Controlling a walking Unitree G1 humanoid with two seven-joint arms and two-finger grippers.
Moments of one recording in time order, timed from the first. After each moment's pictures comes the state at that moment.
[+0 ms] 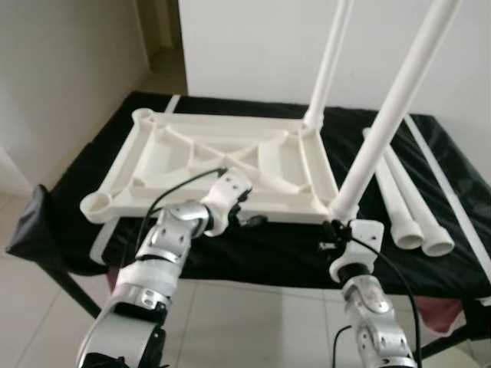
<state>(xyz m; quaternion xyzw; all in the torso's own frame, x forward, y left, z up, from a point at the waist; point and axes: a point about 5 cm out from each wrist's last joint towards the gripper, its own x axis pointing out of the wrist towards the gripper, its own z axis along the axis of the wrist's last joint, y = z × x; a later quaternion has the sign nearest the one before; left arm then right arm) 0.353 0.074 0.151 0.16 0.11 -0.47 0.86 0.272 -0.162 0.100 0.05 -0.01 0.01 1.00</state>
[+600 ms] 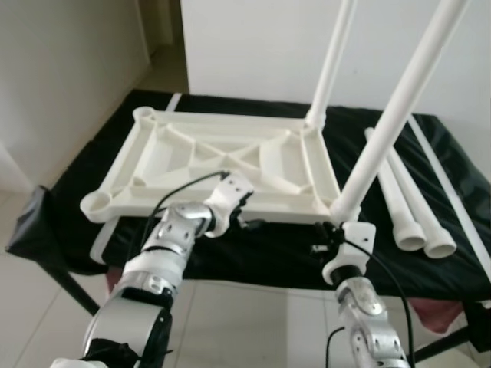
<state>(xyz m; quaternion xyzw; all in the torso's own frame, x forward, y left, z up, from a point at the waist) 0.365 0.070 0.140 0.18 0.16 -0.47 0.85 0.272 -0.153 0.099 0.05 -0.01 0.03 1.00</state>
